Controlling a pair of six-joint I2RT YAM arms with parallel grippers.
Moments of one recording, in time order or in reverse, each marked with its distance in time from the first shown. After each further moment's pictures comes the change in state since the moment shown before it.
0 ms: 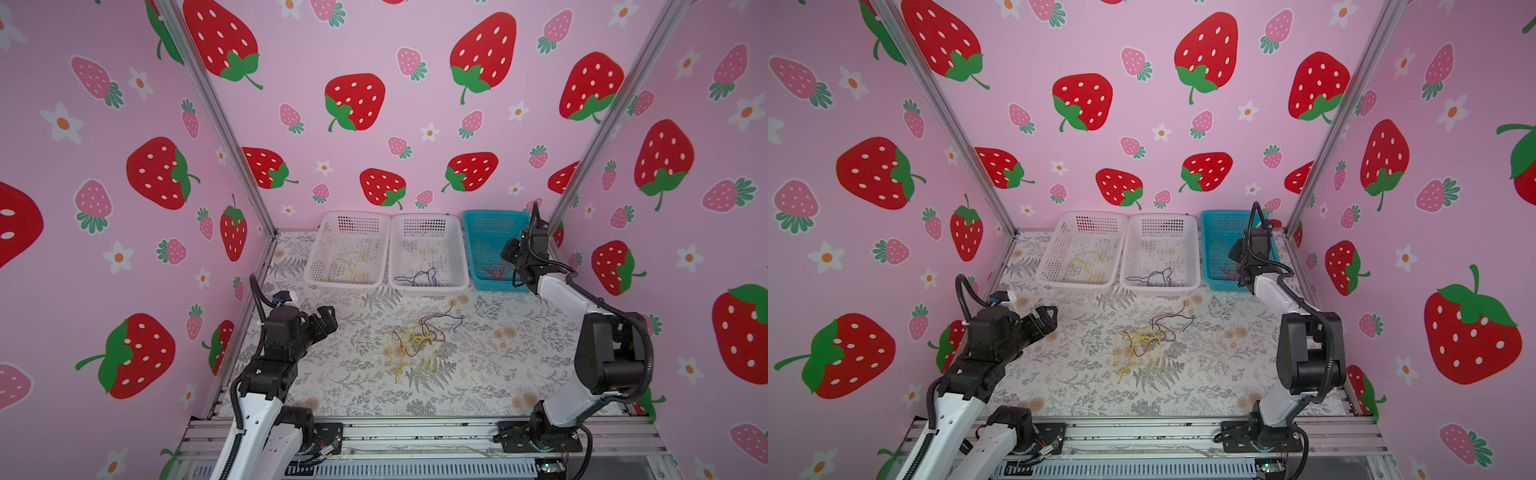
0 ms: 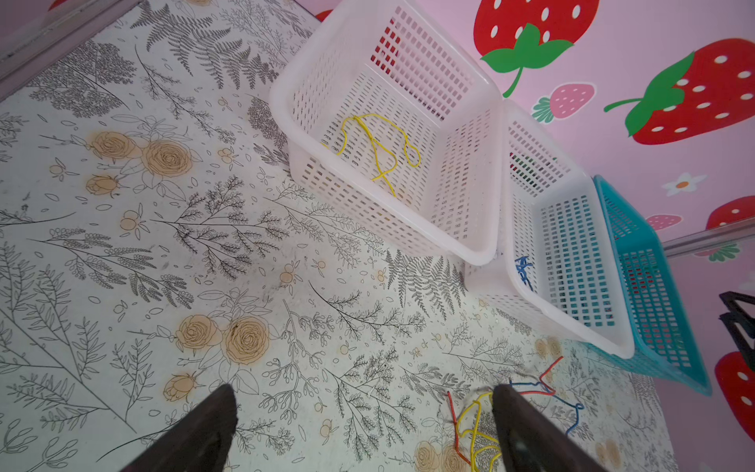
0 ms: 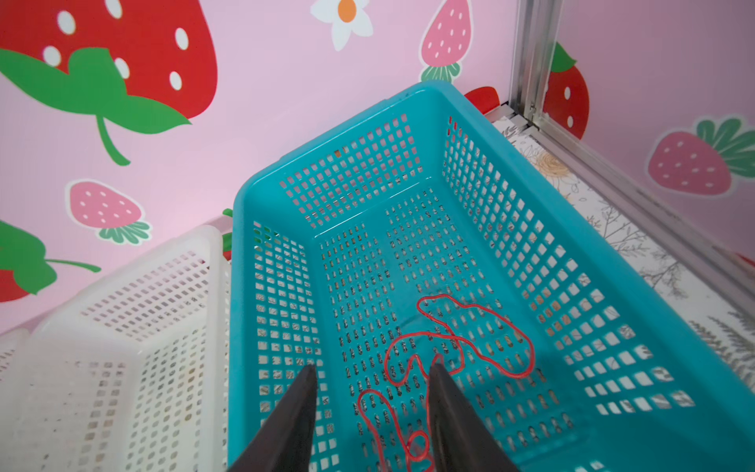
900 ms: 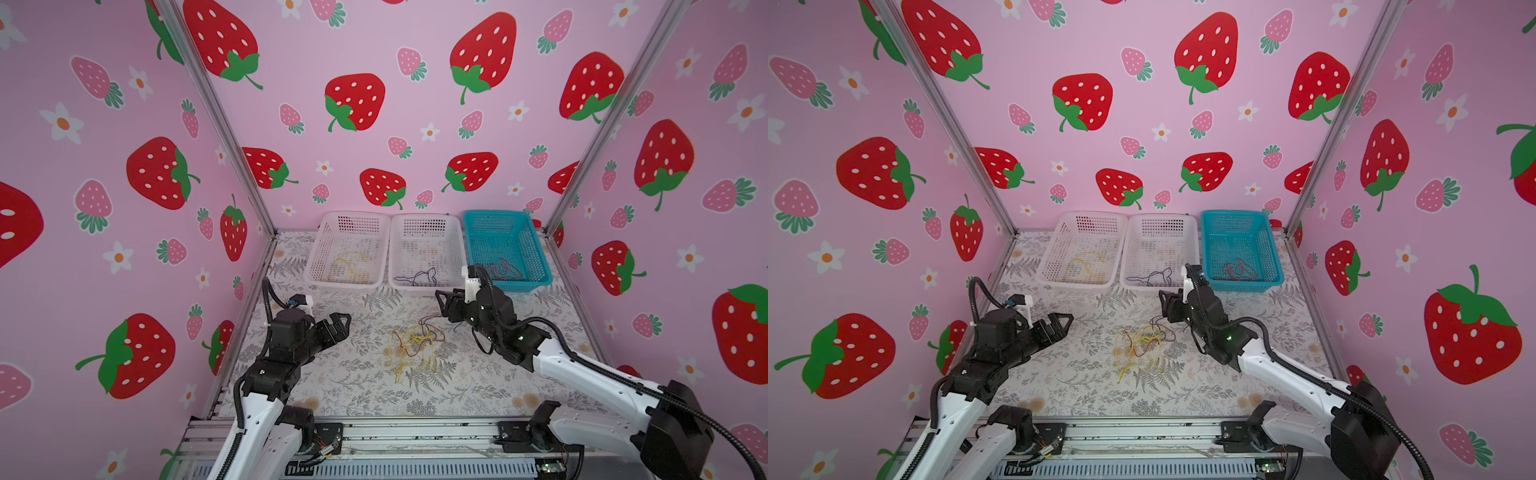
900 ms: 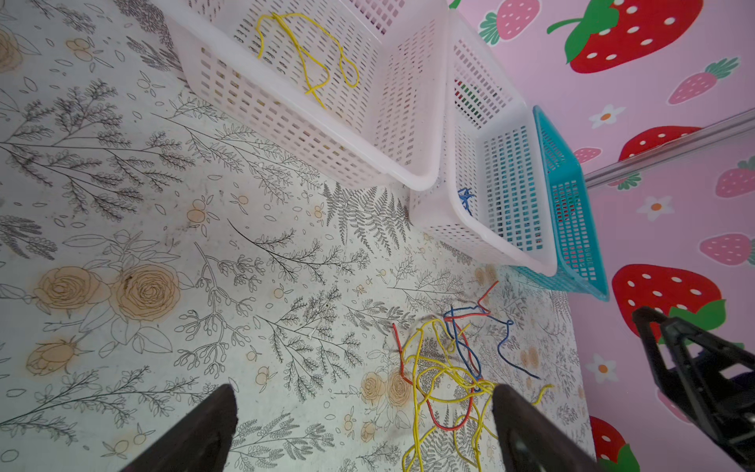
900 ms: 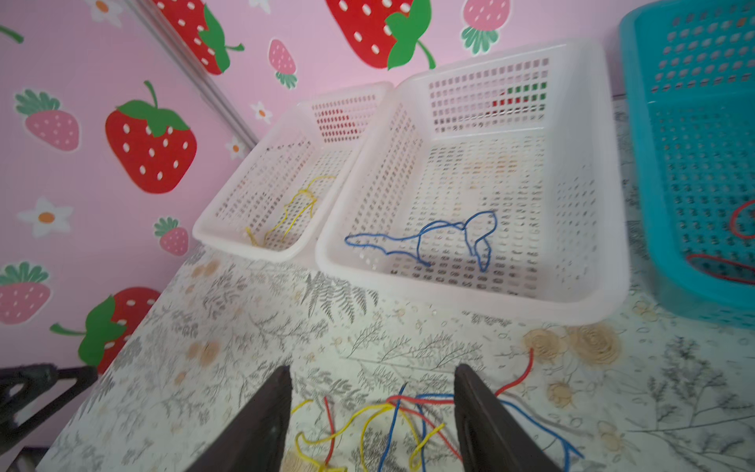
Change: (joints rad) left arm -0.071 -0.037 -0.052 -0.005 0.193 -0.071; right arm 0.728 -0.501 -0.459 0.052 -0.001 0.003
